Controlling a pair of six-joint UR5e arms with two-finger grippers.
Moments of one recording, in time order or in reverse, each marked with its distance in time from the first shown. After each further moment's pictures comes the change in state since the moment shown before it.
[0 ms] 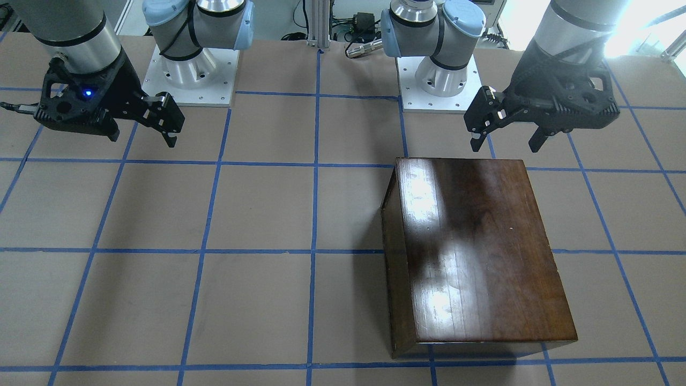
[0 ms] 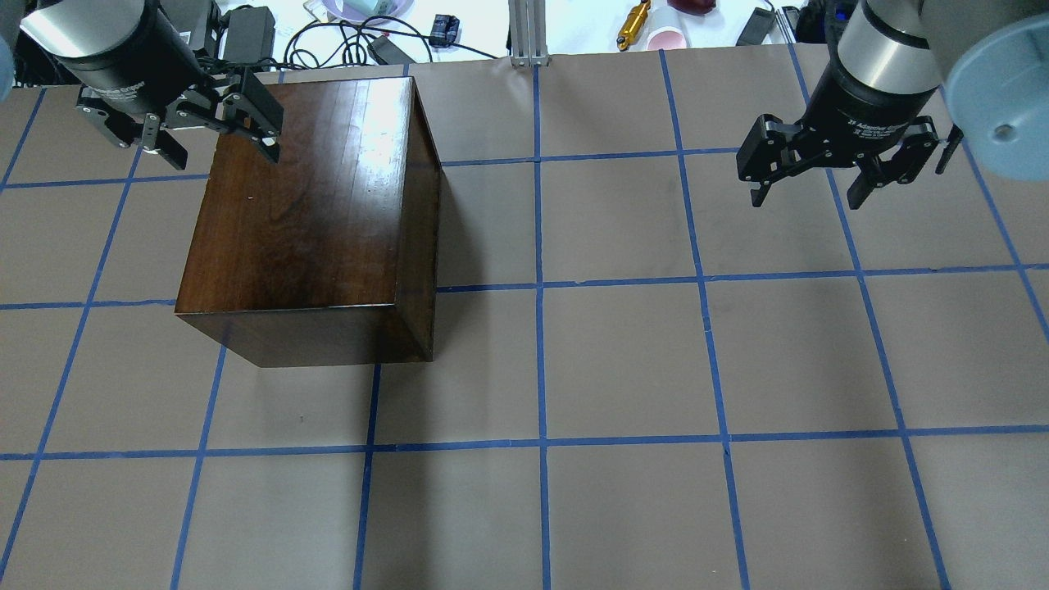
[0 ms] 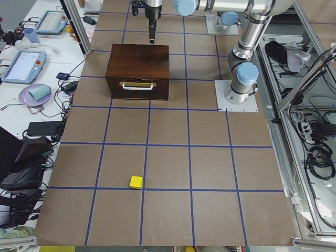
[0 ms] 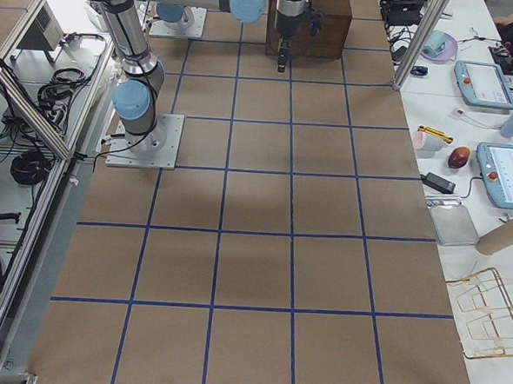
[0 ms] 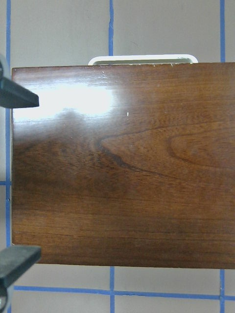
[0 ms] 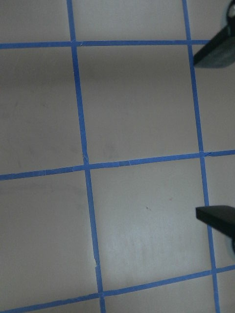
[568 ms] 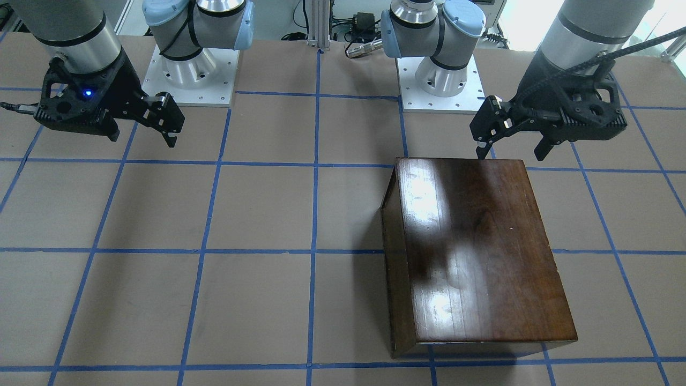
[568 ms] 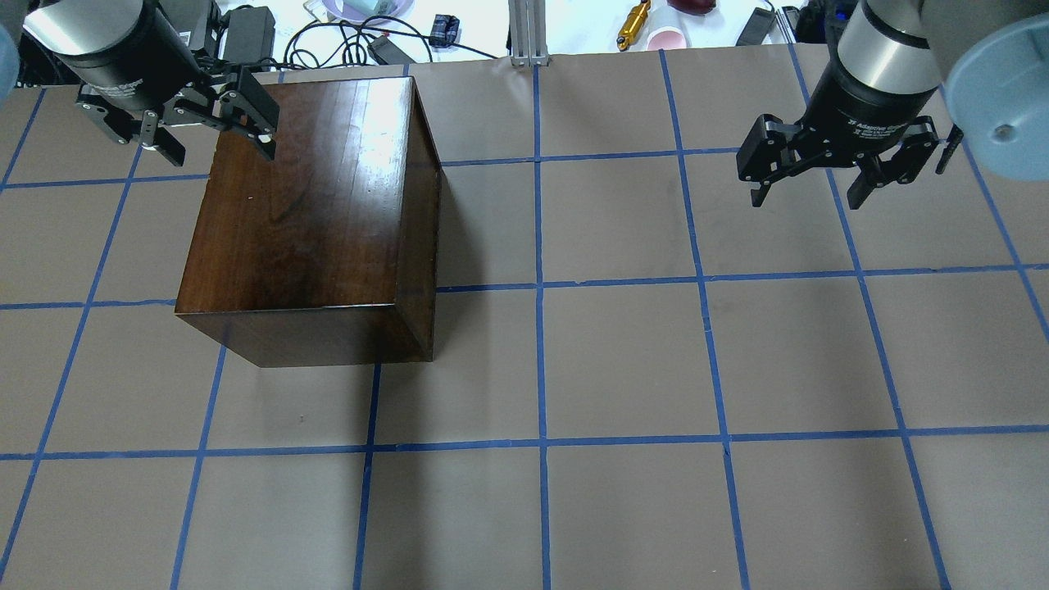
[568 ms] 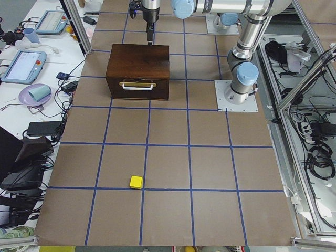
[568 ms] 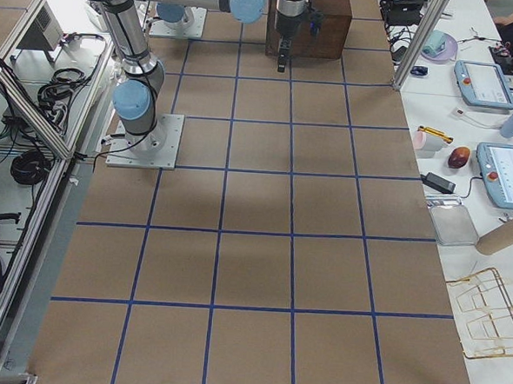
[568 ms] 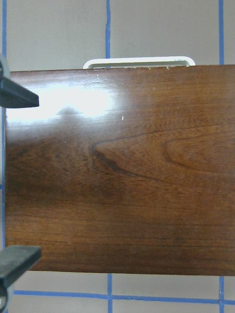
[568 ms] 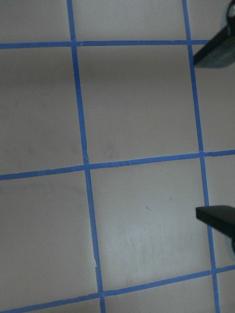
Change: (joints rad) left arm 0.019 -0.029 0.009 0.023 0.001 0.021; right arm 0.000 0.000 0.000 0.000 0.000 0.000
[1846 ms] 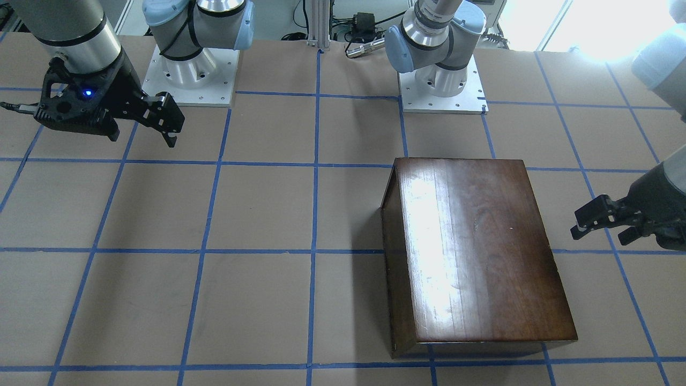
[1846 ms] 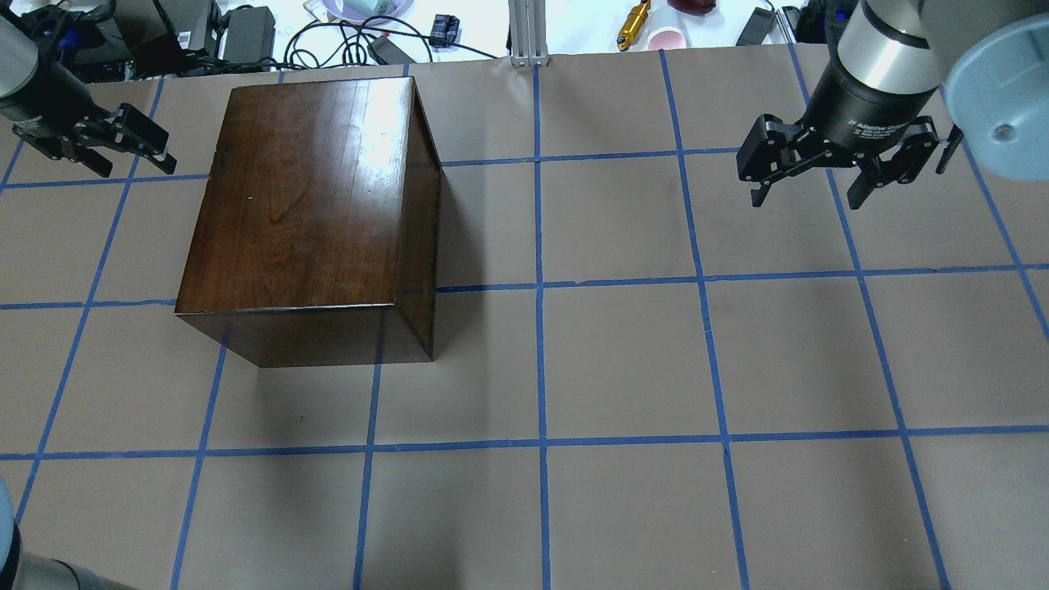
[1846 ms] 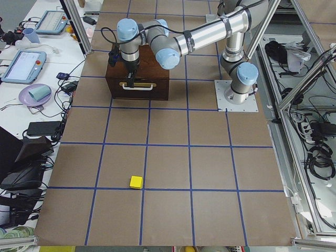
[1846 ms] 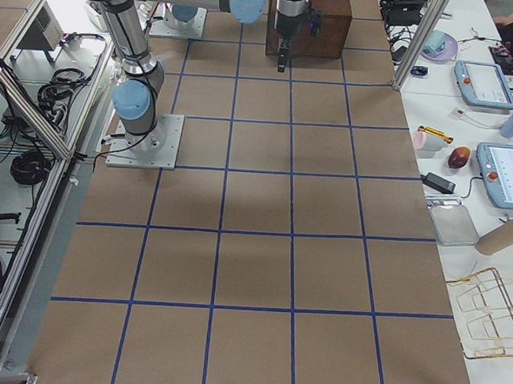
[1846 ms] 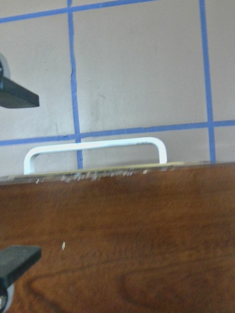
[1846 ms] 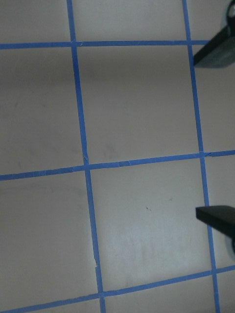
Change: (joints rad) left arm 0.349 -0.258 0.008 0.166 -0.120 0.423; right arm 0.000 0.000 0.000 0.000 -0.001 0.000
